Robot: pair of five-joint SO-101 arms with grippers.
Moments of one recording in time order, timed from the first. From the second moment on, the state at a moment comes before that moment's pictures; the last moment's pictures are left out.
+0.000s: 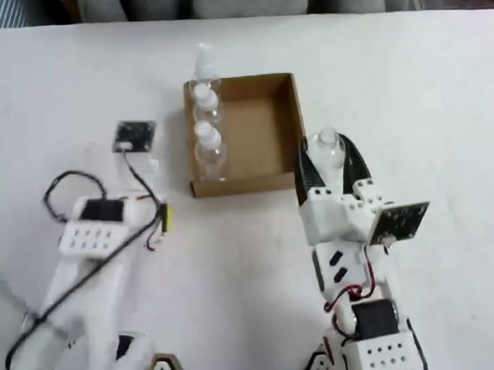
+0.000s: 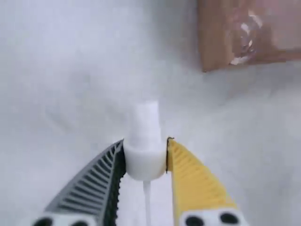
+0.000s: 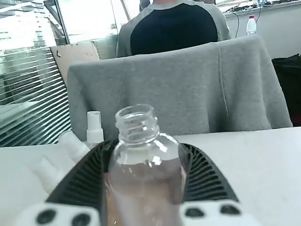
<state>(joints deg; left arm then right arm) 0.3 -30.9 52.4 57.6 4.3 -11.2 -99.5 91.3 11.3 -9.6</state>
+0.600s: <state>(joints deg) 16.6 -68.4 42.1 33.1 4.1 -25.4 -102.3 96.1 13.6 -9.6</state>
